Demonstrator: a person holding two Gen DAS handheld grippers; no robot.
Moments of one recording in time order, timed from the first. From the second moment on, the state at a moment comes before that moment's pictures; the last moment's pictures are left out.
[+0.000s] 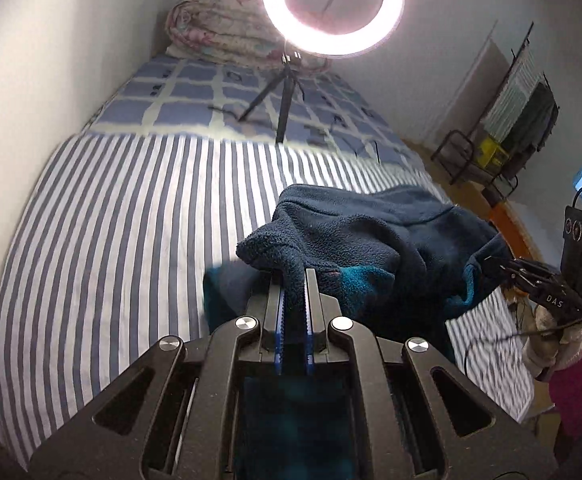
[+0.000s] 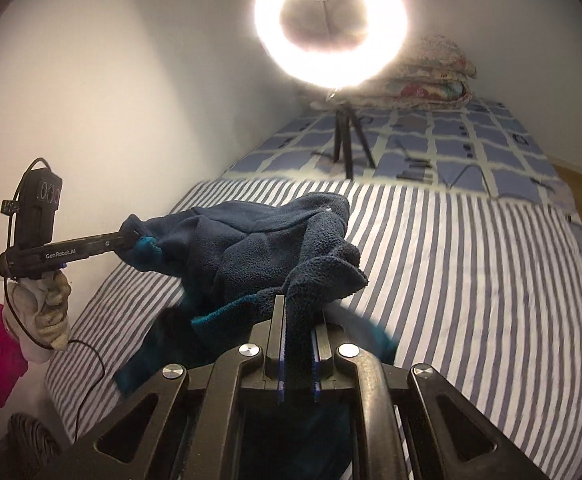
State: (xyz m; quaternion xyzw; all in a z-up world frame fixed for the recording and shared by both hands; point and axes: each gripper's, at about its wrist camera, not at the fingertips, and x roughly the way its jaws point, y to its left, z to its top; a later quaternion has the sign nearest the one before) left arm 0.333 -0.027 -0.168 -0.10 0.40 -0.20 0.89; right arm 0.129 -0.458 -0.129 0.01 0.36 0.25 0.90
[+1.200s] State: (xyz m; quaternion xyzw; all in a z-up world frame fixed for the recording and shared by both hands) left arm 0.252 0.001 -0.200 -0.13 0.44 -0.20 0.87; right arm 0.014 -0.469 -0.160 0.10 0.39 0.25 0.88
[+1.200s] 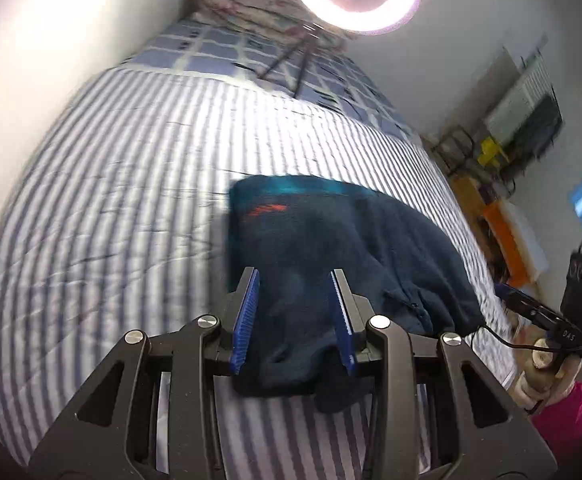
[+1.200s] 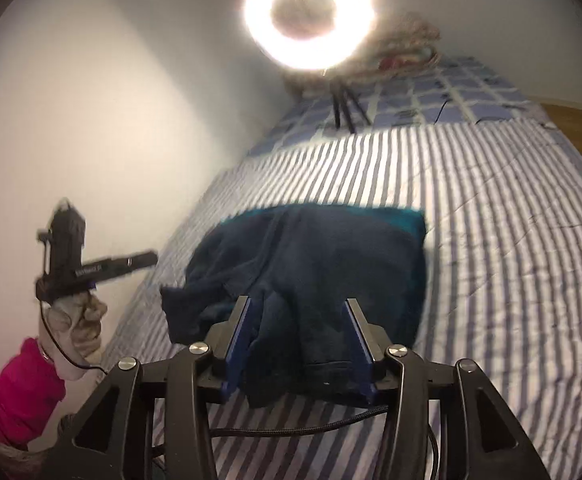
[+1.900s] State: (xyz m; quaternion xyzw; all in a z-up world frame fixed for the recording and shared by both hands) left arm 0.230 0.044 -0.253 -0.25 0.49 -0.16 0.82; right arm -0.008 -0.532 -0.222 0.25 0.45 0.22 0.83
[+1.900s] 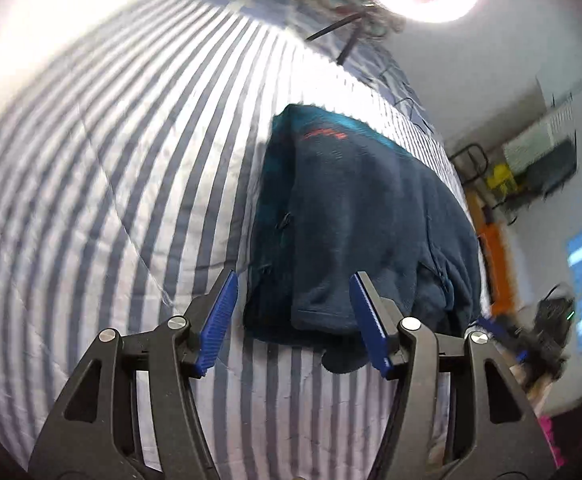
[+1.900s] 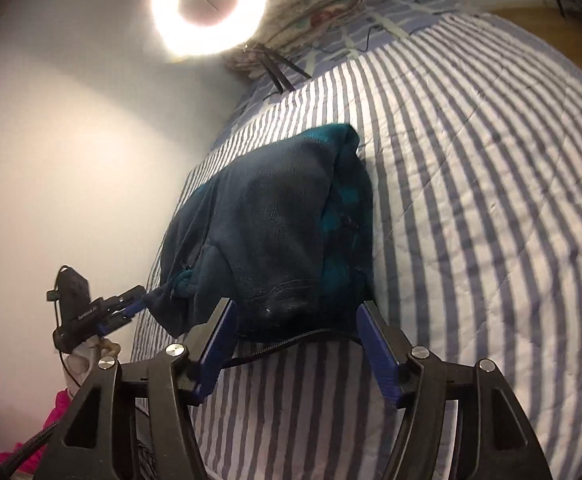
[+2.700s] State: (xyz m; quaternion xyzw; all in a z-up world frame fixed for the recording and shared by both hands) left arm 0.222 0.030 -0.276 -0.20 0.51 -0.13 0.82; right arm 0.009 -0.500 -0.245 0.20 0.50 0.19 0.82
